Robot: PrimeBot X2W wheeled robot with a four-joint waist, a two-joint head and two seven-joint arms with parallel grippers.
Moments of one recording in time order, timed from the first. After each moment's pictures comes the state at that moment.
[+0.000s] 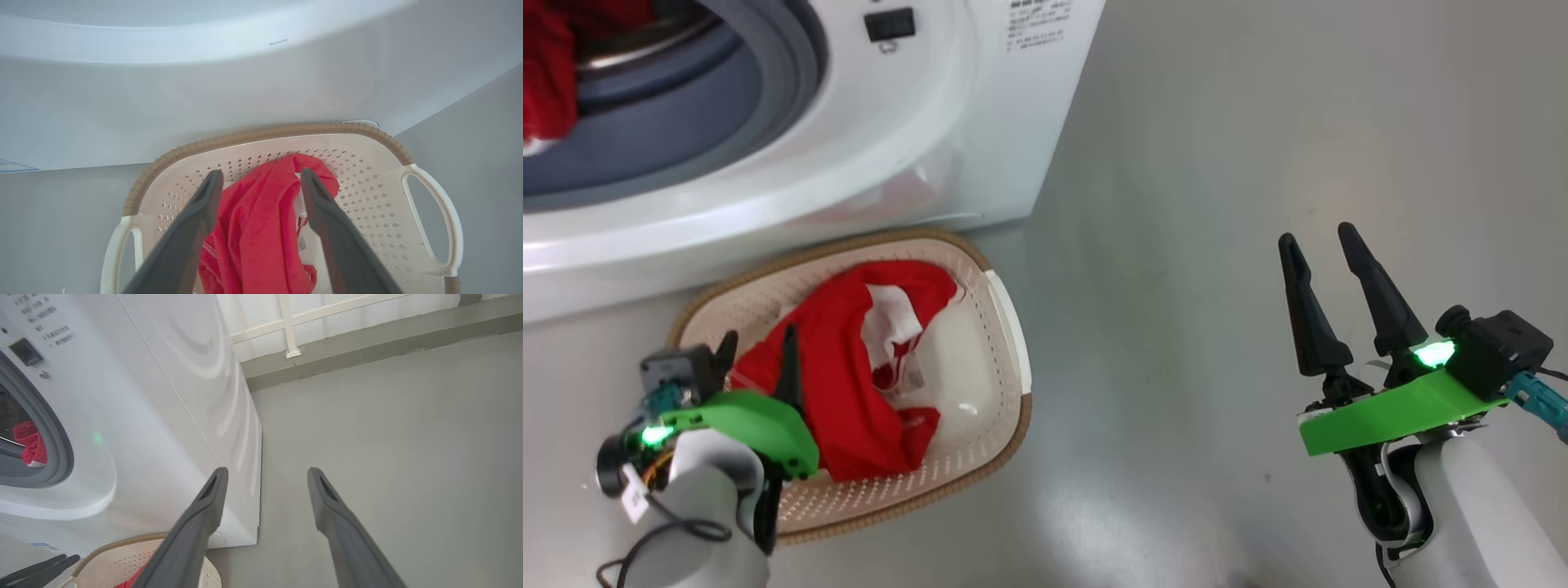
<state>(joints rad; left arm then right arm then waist) -0.67 0.05 0.11 1.04 -0.14 -0.12 -0.26 -0.30 -0.10 0.12 0.20 0.50 0.12 -0.26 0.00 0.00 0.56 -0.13</state>
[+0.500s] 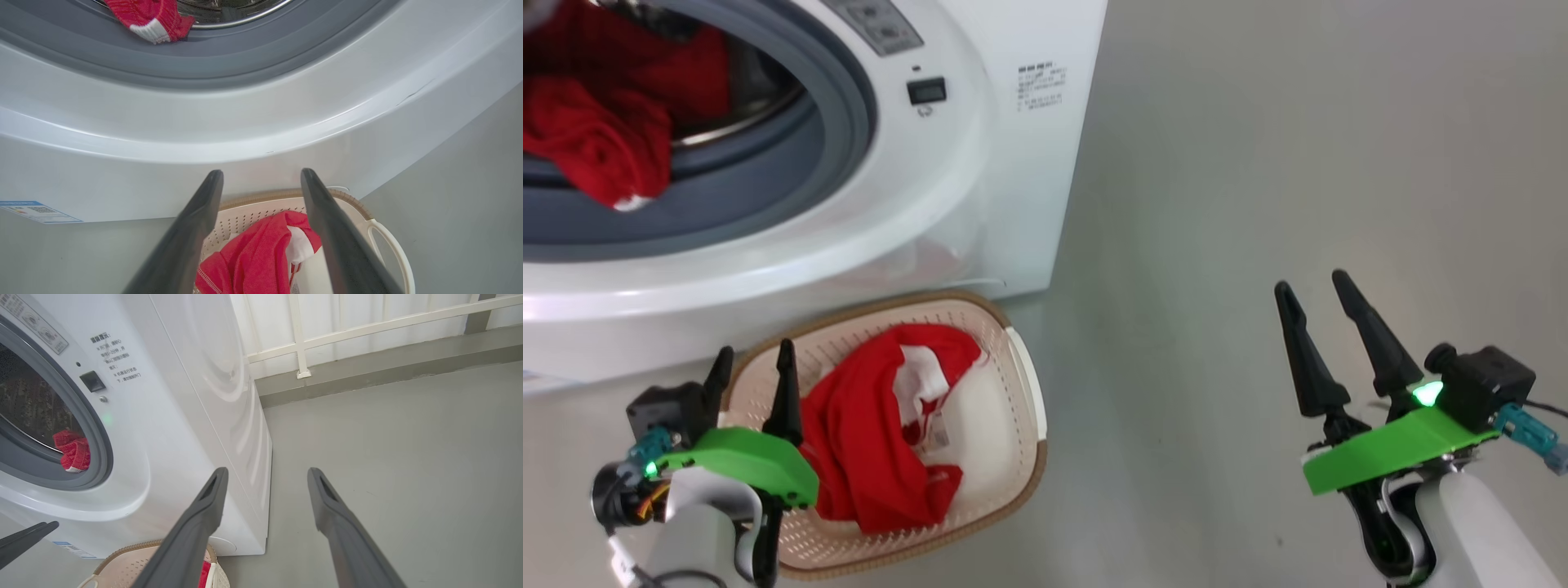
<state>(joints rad) -0.50 0.04 0.12 0.80 -0.16 -0.13 -0.26 -0.24 -0.12 0.14 0.23 0.50 0.12 -0.26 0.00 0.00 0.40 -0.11</state>
